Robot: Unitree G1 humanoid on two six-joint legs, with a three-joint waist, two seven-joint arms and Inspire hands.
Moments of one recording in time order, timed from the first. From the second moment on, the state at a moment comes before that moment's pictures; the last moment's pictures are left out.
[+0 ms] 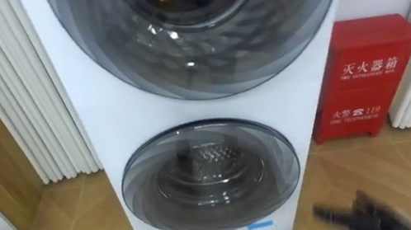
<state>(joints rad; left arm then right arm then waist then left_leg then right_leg) 0.21 0.20 0.09 1.13 0.07 0.15 0.06 -0.28 -0.29 -0.11 0.78 0.59 0.09 -0.04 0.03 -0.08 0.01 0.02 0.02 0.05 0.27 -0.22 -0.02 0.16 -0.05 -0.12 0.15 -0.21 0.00</state>
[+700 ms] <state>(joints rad) 0.24 0.22 0.12 1.05 0.15 0.21 0.04 -0.62 -0.46 -0.10 0.77 0.62 0.15 -0.10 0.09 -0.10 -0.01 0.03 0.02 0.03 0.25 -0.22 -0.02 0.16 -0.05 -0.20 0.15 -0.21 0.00</state>
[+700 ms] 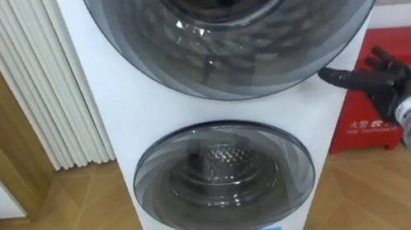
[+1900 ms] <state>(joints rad) 0.21 0.27 0.11 1.04 0.21 0.23 0.03 -0.79 -0.61 0.05 0.15 0.42 0.31 -0.18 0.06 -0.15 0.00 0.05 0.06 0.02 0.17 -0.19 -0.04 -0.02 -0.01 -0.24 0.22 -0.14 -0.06</state>
